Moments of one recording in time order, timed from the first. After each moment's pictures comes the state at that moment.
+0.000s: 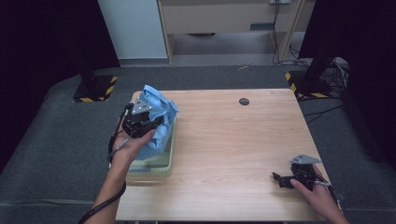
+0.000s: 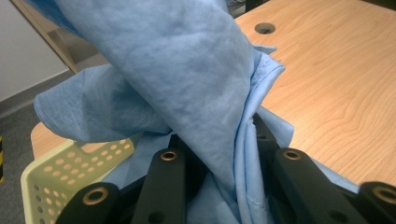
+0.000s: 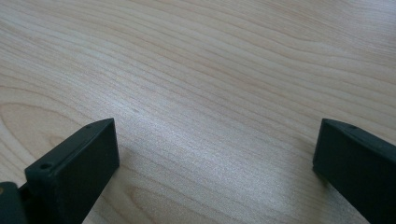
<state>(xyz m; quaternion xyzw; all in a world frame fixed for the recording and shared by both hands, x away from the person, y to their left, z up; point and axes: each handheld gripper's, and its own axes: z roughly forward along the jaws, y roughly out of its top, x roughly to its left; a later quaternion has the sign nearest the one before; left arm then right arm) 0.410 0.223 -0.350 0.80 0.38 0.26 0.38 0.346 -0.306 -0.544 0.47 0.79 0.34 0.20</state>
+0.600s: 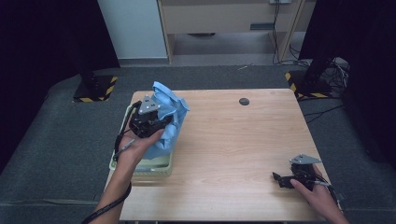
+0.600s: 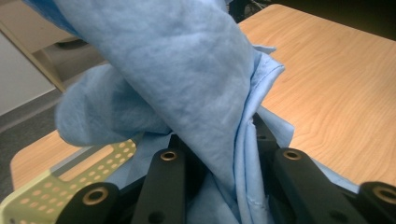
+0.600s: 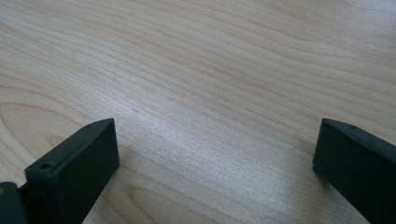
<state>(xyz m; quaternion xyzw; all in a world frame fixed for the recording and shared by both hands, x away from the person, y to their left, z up) 0.398 0.195 -0.331 0.81 0.35 0.25 0.40 0.346 -0.306 -0.544 0.47 0.79 0.34 0.20</state>
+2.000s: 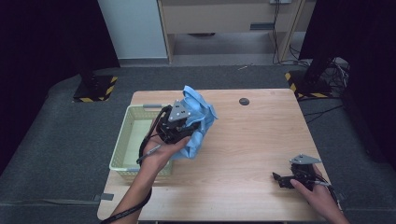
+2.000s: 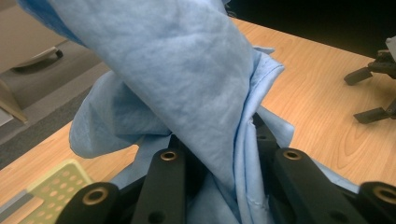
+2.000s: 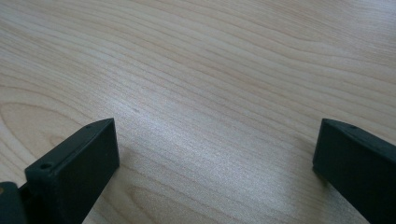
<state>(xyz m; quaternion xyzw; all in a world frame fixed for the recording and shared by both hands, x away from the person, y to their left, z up) 0.381 0.123 -0.328 0.83 0.28 0.23 0.42 0.346 -0.305 -0.544 0.47 0.79 0.34 0.20</state>
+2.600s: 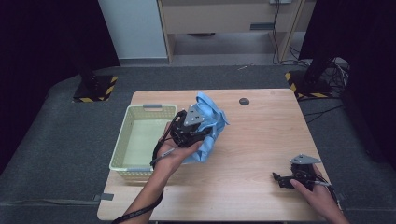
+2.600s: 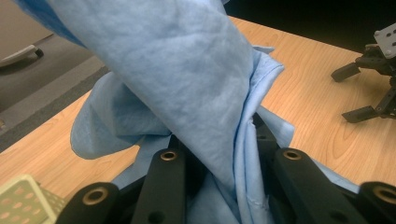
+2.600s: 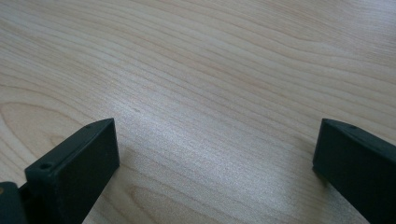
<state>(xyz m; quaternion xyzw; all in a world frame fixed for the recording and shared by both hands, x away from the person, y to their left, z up) 0.385 0.092 -0.351 0.84 0.27 0.21 0.42 0.346 -0.305 -0.544 0.47 0.79 0.34 0.20</state>
